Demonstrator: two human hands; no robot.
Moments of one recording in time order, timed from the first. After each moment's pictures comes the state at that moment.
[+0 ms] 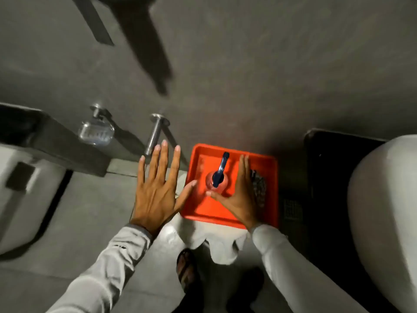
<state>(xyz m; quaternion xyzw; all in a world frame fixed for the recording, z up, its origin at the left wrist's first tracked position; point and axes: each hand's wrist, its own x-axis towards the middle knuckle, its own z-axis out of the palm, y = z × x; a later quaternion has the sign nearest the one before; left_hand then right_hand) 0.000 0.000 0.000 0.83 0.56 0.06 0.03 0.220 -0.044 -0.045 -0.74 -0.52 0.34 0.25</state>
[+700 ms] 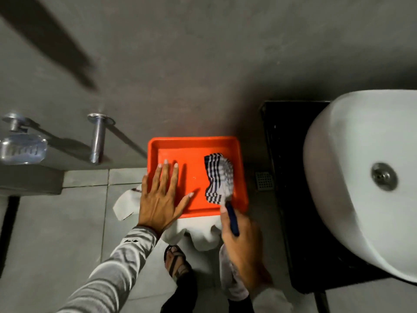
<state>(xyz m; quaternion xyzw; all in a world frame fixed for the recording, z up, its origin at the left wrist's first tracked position) 0.069 -0.019 -0.055 0.87 0.48 -0.04 0.15 0.223 -0.174 -0.012 -0.89 -0.35 0.21 0.19</state>
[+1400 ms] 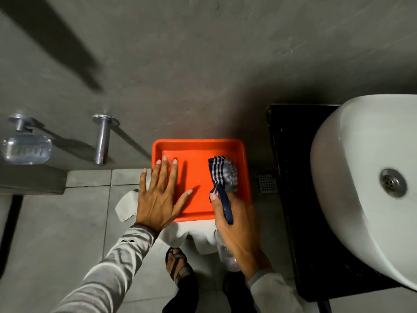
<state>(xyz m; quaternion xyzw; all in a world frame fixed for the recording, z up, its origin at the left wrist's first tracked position) 0.061 -0.002 -0.051 0.86 0.48 -0.03 0.16 0.224 -0.125 0.005 -0.84 -0.43 0.20 0.26</state>
